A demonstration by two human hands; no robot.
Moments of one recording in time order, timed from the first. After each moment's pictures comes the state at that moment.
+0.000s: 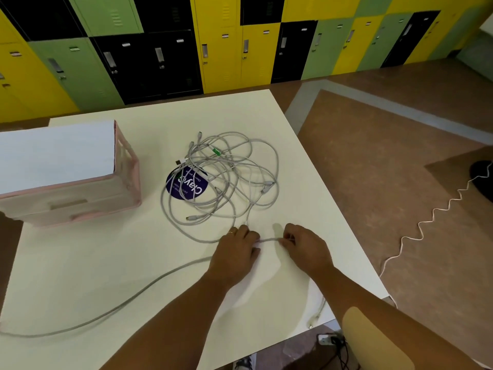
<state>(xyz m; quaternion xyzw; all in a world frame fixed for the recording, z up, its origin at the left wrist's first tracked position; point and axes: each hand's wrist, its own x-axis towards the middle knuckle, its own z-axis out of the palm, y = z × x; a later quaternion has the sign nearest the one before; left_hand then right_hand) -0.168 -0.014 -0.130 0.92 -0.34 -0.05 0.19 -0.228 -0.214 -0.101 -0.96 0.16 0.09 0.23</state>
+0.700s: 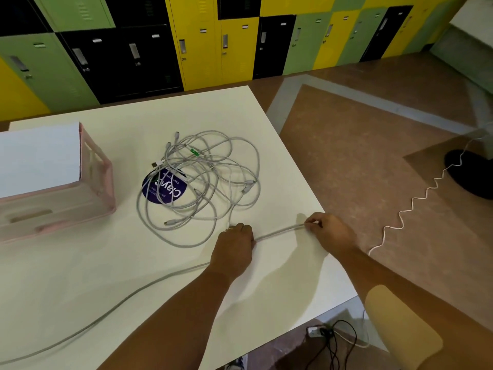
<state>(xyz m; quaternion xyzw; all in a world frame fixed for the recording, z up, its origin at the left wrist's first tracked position) -0.164 -0.061 -0.128 0.93 -0.32 -0.09 0.16 -0.236 -0.309 -0.084 -0.91 0.30 0.09 0.25</state>
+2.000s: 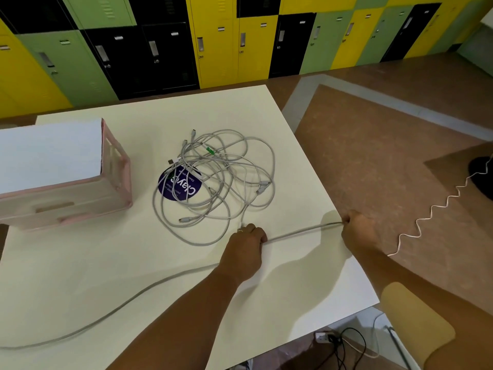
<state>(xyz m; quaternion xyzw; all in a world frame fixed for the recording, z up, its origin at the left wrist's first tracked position) -0.165 -0.051 -0.127 0.90 -0.30 -0.11 0.28 -0.224 -0.339 -0.103 -0.90 0.39 0.05 0.17</state>
